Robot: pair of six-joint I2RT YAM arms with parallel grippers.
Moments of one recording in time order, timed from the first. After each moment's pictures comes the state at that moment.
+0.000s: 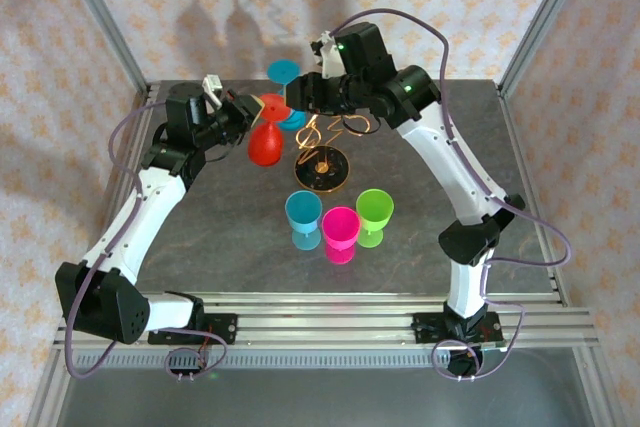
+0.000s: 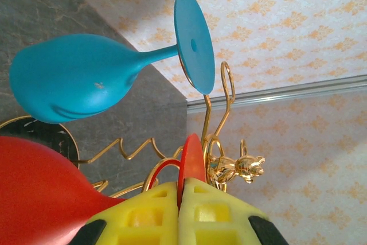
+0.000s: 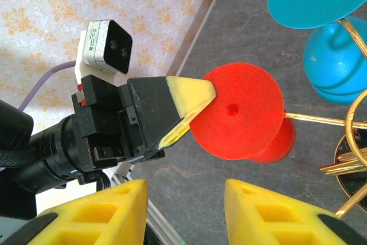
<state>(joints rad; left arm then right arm) -0.16 1.30 1.19 -0.20 0.42 -1.14 0.68 1.88 2.36 -1.05 -0.38 0.57</state>
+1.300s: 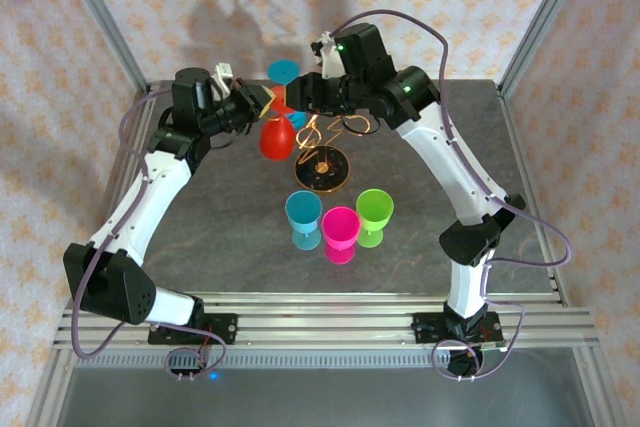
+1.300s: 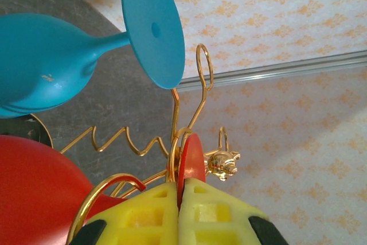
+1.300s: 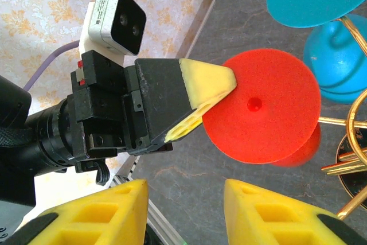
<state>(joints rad) -0.16 1.41 1.33 -0.24 0.53 -1.13 0.68 1.88 2.35 -1.03 -0.38 0.58</state>
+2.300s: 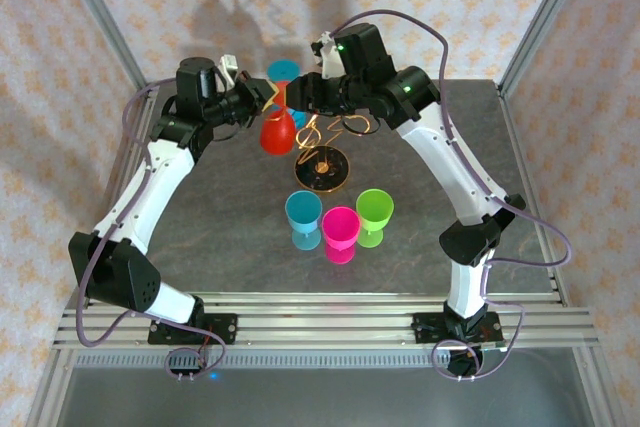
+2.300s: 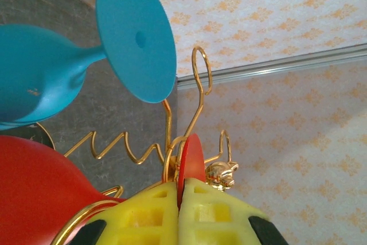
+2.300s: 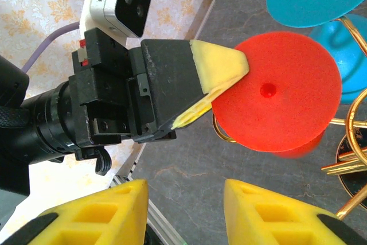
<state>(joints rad) -0.17 1.47 1.43 -0.31 0.53 -1.08 0.68 1.88 2.35 -1.03 -0.38 0.58</state>
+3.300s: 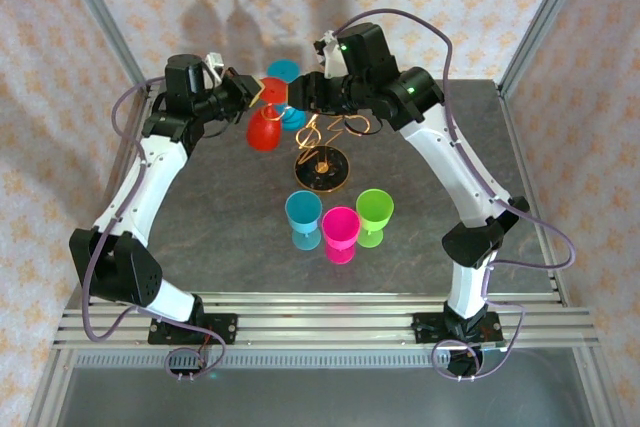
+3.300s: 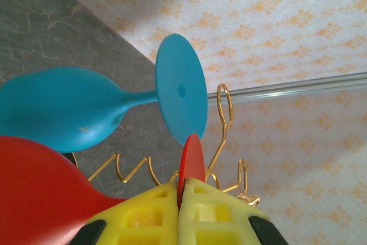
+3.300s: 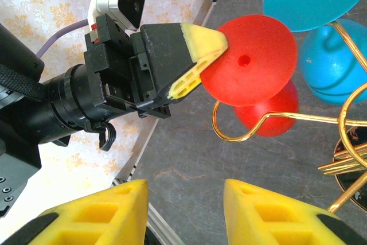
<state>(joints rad) -0.08 1.49 1.44 -0.33 0.53 -1.06 0.68 1.86 2.33 -1.03 -0.36 0.58</state>
